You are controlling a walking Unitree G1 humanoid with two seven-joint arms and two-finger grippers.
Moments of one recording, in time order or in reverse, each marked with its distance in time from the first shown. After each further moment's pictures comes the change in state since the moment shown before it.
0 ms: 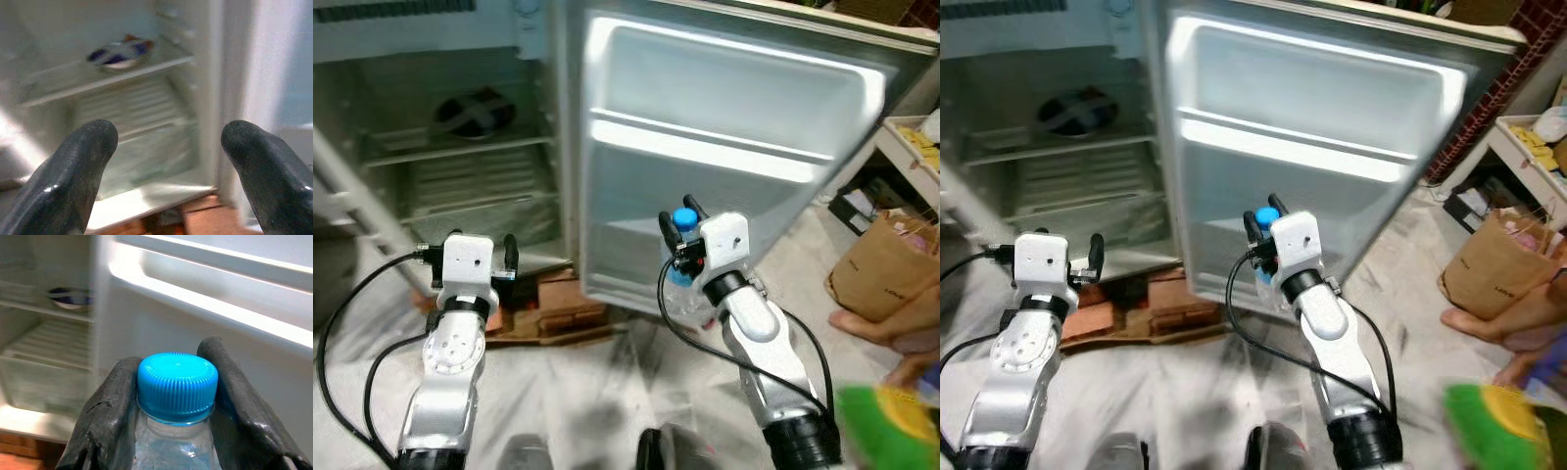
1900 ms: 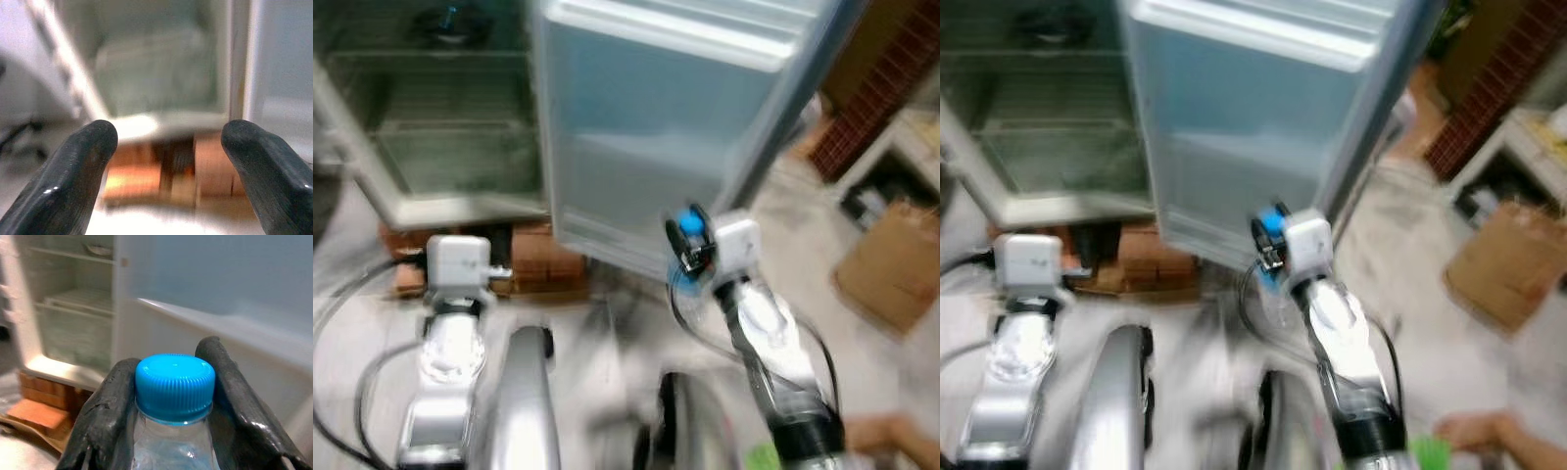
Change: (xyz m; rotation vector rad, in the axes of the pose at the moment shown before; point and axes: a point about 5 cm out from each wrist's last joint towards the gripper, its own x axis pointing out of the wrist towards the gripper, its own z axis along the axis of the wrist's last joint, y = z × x) left arm -0.027 0.012 -0.023 0.038 0.100 0.135; right arm -0.001 0.004 -0.003 0.101 0.008 0.051
